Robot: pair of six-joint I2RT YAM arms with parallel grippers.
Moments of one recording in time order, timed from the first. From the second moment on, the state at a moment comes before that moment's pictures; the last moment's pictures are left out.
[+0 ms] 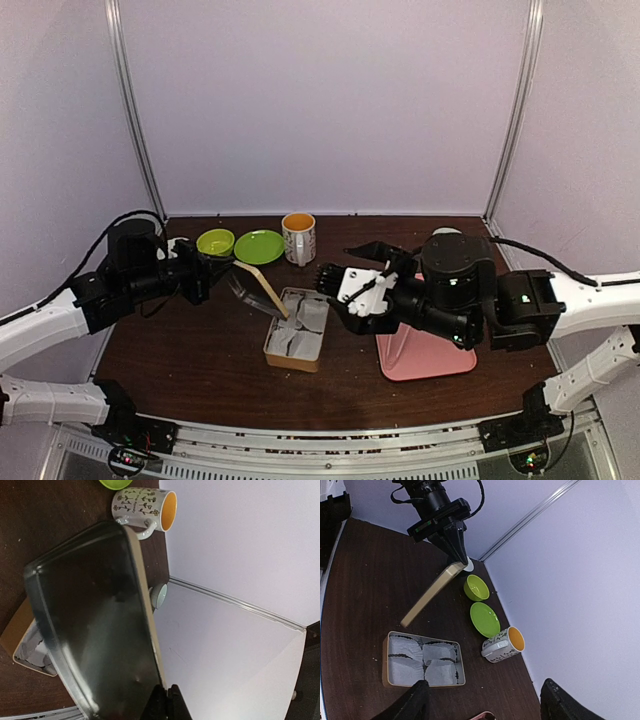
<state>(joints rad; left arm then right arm) -0.65 0.93 0.69 -0.06 0.15 -1.78 1.37 1.26 1.10 -0.12 0.53 -0.66</state>
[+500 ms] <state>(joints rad) -0.38 1.11 0.69 -0.01 0.56 -1.28 1.29 1.17 0.94 -0.10 0.29 -0.29</state>
